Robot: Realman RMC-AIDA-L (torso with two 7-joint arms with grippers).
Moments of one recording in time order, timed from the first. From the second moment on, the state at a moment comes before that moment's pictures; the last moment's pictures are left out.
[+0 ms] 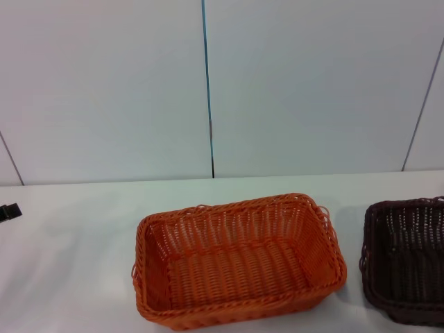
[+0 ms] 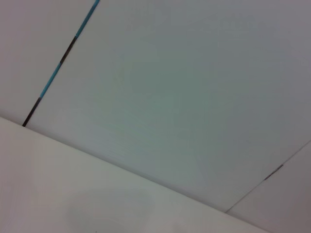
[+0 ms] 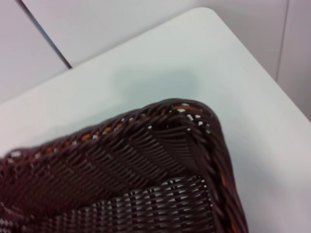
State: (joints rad) left arm -0.37 -1.74 1.14 0.54 1.33 0.97 -2.05; right arm 0.49 2.03 2.65 1.32 0.34 -1.39 -0.34
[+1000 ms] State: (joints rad) left arm -0.38 -1.74 1.14 0.54 1.33 0.97 -2.05; right arm 0.54 1.93 2.80 1.59 0.38 -1.66 -0.30
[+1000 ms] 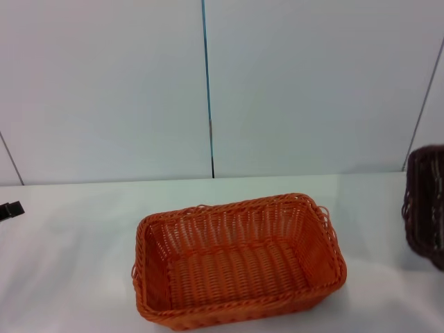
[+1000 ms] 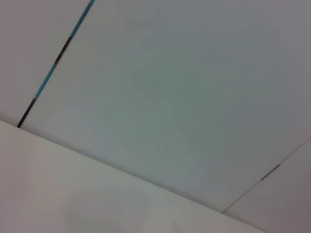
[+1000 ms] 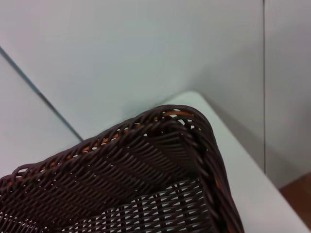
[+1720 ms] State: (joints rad) left arm -0.36 -1.74 1.14 0.55 1.32 0.97 -2.05; right arm 0.62 1.92 2.74 1.59 0.59 -1.65 -0.13
